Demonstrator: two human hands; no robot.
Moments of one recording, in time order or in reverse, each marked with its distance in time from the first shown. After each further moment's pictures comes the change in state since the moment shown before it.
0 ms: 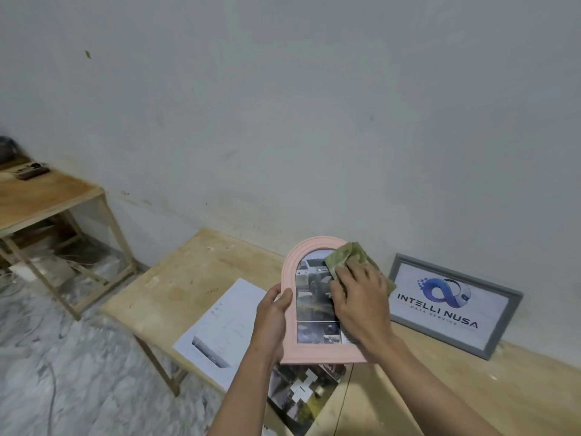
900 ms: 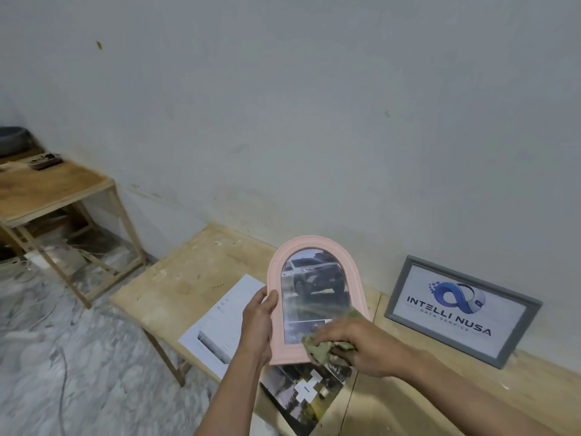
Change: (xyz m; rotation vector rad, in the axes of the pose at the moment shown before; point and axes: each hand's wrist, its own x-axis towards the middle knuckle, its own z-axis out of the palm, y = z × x) left_hand 0.031 -0.020 -0.034 -0.163 0.122 -0.036; right_hand -0.016 0.016 -0.004 0.344 -0.744 -0.516
